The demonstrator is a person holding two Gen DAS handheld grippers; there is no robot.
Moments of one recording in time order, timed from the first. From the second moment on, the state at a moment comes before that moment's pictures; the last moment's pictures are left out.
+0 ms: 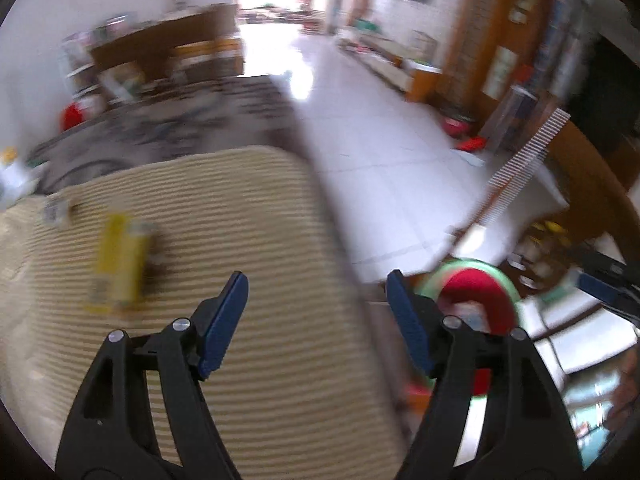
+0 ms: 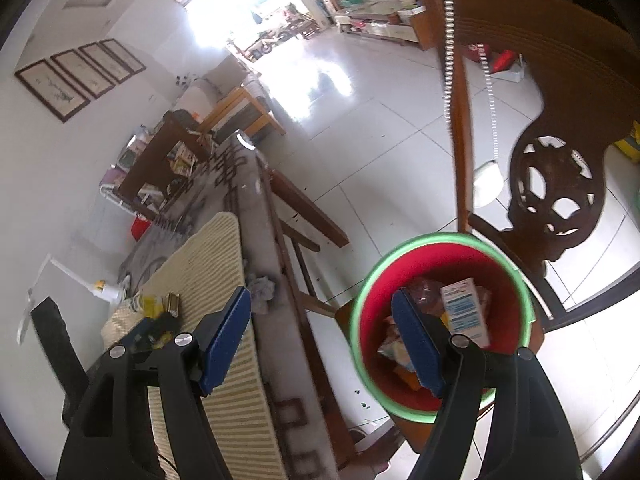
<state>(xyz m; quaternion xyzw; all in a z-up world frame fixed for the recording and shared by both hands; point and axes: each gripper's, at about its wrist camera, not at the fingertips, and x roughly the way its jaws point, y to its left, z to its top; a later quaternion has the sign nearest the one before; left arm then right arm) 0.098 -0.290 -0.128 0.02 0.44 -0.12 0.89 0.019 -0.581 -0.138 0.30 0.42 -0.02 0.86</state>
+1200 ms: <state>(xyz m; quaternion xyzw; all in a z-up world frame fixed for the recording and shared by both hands) 0.118 -0.021 -0.204 -0.07 0.54 -0.04 0.84 0.092 -0.317 -0.150 0.21 0.49 0.07 0.85</state>
